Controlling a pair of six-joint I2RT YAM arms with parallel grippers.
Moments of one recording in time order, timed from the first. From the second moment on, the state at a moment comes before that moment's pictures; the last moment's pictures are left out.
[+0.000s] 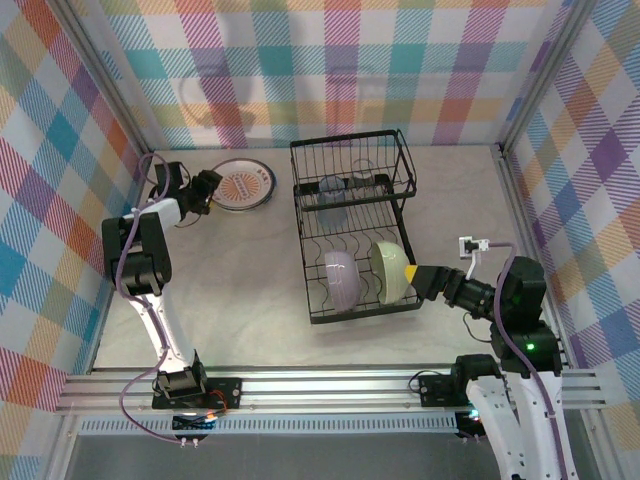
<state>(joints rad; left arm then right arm) 0.19 2.05 1.36 0.00 0.46 -0.96 0.06 0.43 0.71 -0.64 -0.84 0.63</state>
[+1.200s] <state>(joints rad) -0.45 1.03 0.78 -0.58 0.05 -0.86 0.06 0.69 0.58 -0.60 -0.43 0.68</state>
